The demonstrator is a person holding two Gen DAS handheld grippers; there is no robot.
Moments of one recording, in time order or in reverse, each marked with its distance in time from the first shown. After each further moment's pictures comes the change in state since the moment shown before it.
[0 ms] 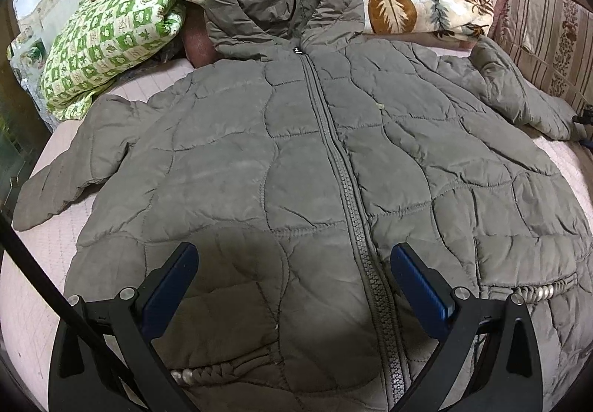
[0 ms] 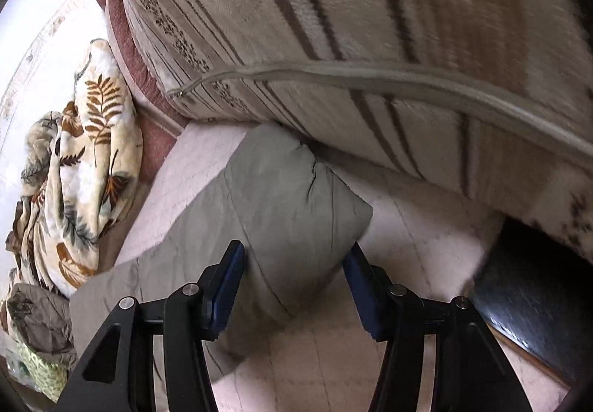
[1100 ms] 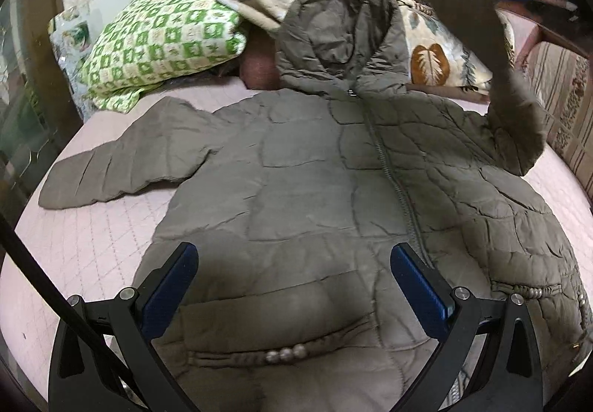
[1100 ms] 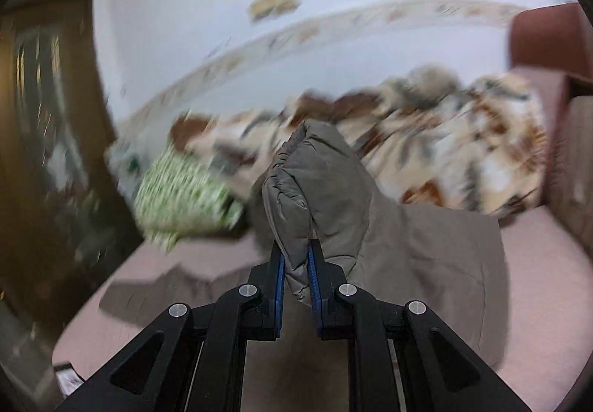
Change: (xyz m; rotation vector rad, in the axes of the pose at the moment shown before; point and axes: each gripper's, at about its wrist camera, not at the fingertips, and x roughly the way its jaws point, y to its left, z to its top) left arm -0.053 0.073 -0.016 -0.142 -0.123 0.029; right arm -0.205 0.390 -0.275 -0.863 -0.049 0.663
